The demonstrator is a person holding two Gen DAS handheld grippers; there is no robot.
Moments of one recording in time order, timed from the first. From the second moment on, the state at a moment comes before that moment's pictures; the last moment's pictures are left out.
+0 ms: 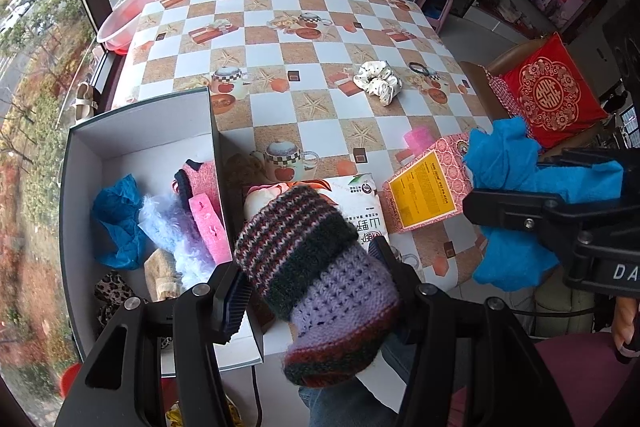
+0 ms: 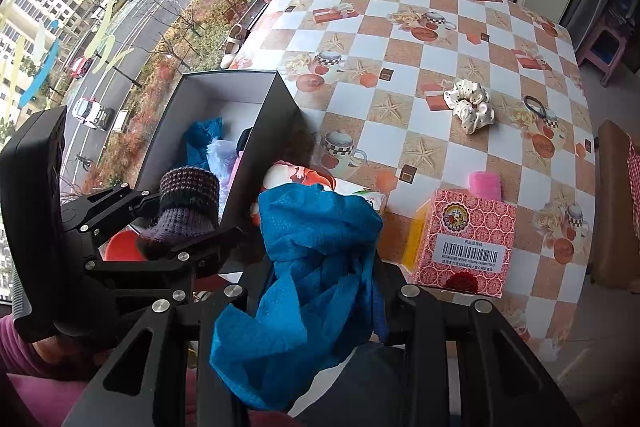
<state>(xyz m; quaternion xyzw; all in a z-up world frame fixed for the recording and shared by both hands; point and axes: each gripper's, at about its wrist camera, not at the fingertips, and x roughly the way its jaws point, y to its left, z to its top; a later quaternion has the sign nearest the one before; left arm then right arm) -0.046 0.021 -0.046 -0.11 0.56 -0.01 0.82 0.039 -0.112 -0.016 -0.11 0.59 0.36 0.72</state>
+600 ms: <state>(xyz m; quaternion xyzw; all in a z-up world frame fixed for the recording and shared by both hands) -0.070 0.056 -0.047 -0.14 0.55 0.03 0.82 0.022 -0.080 -0.017 -0.13 0.59 0.38 0.70</state>
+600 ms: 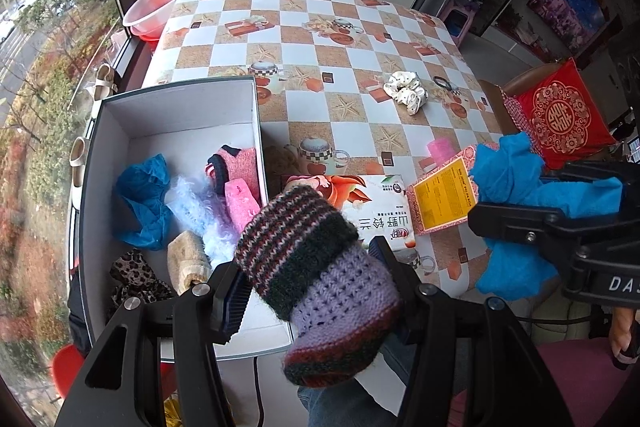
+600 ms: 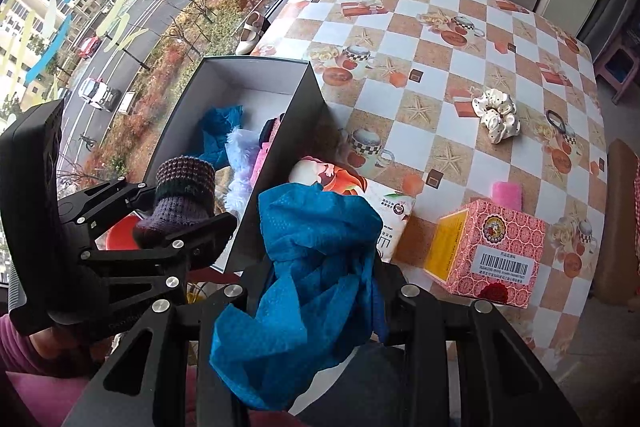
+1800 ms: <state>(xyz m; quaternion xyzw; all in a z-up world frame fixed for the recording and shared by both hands) -0.142 0.163 -0.070 -0.26 0.53 0.19 0.78 -0.005 0.033 -0.027 -0.21 0.57 0.48 0.64</state>
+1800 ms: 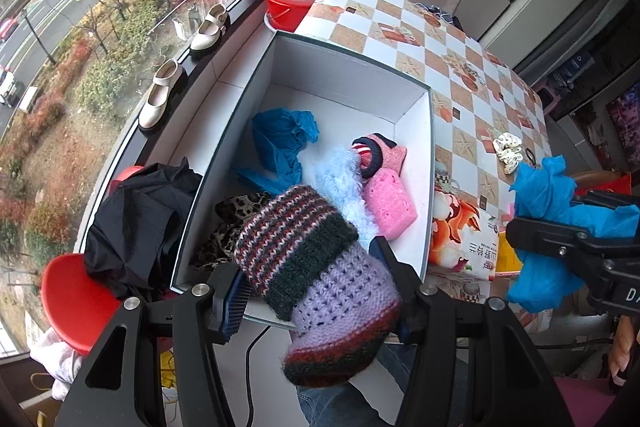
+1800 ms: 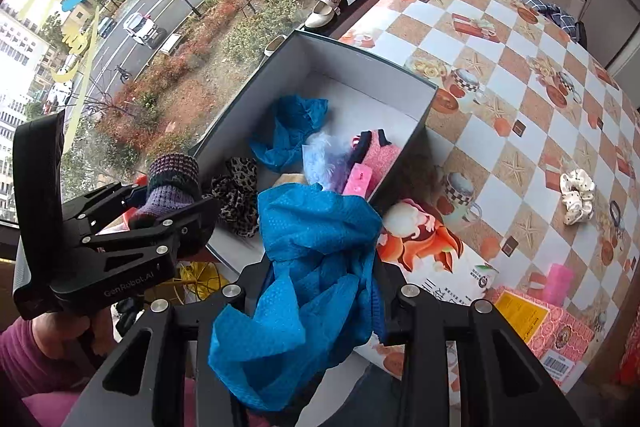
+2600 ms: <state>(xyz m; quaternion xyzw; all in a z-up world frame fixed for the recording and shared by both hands) -0.132 0.170 -0.087 -0.27 0.54 0.21 0.77 0.001 0.096 -0.035 -0.24 0.56 0.50 0.61</state>
